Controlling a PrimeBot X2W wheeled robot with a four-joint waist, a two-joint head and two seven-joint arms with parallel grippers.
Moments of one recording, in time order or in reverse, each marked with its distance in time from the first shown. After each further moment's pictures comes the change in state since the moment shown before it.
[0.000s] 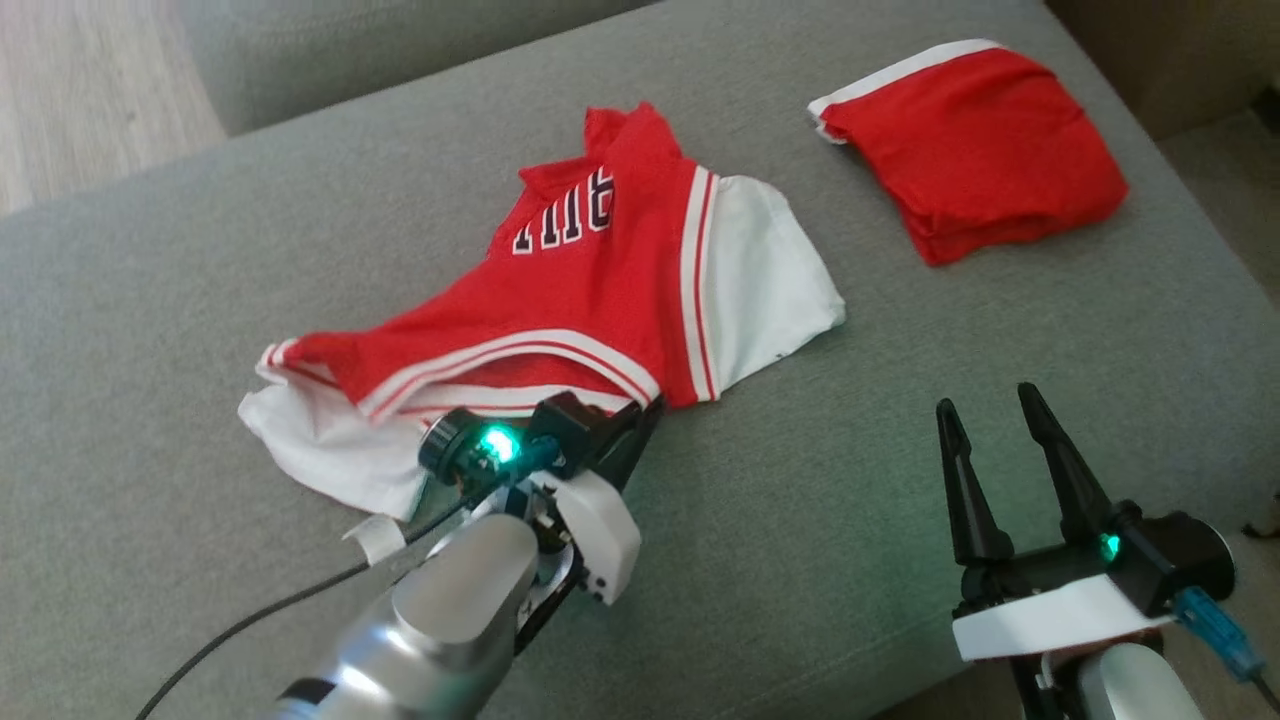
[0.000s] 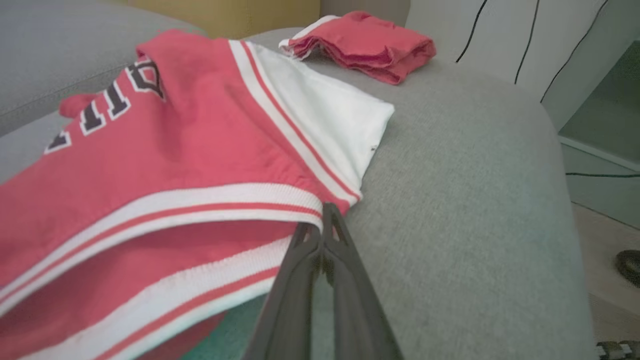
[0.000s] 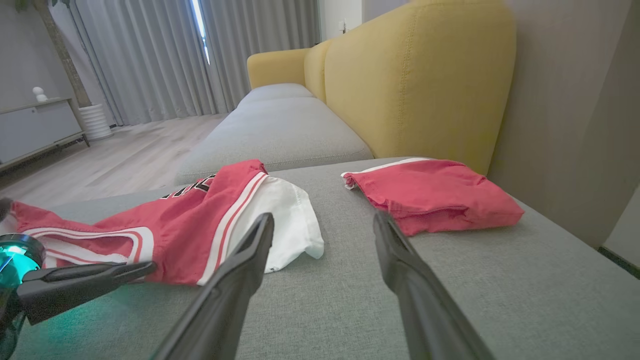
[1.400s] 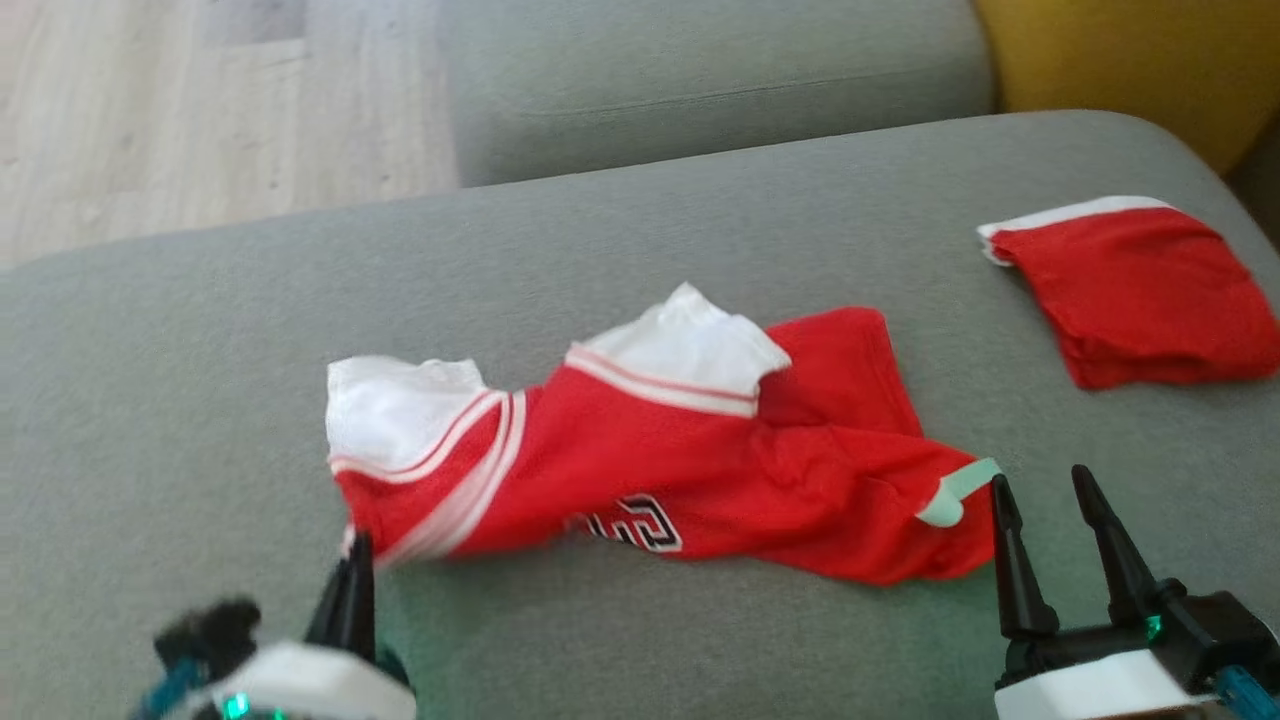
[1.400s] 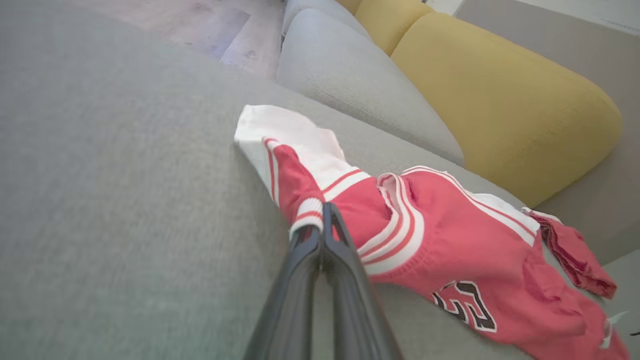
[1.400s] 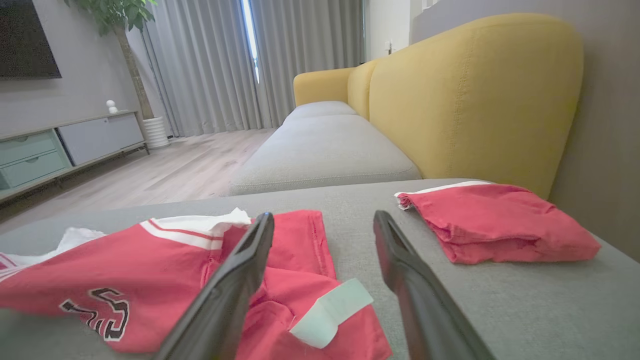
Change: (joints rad) left arm 0.512 0.341 0.350 -0.512 -0.548 0.155 -0.108; right arm 0.143 0.017 -0.092 -0.026 -0.018 0.000 0.000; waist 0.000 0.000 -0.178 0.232
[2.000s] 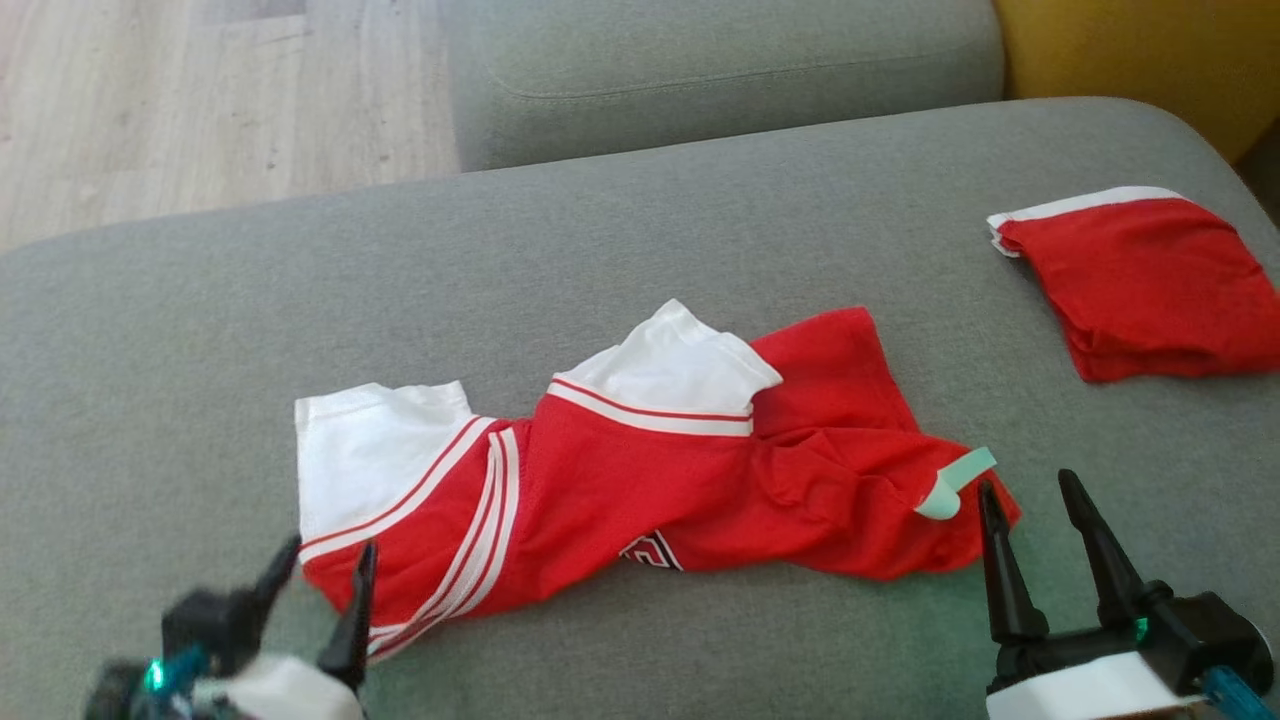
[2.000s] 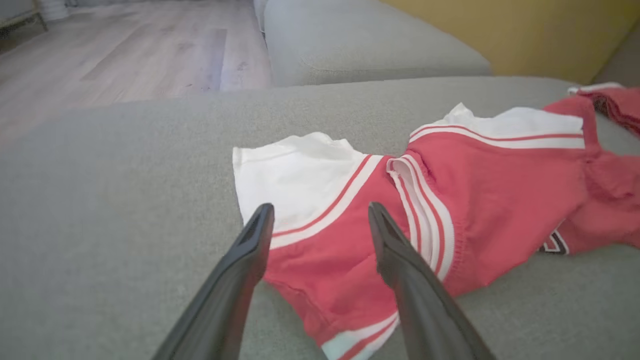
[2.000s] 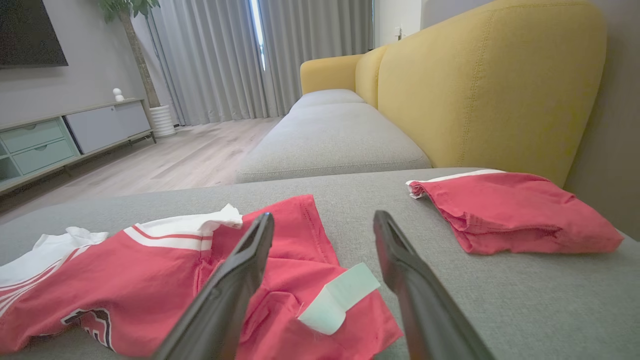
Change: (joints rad) left arm 0.143 0.201 0.008 -0.316 0.356 0.218 0.204; right arm 0.000 -0.001 0.017 0.010 -0.004 0.000 0.000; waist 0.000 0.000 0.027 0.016
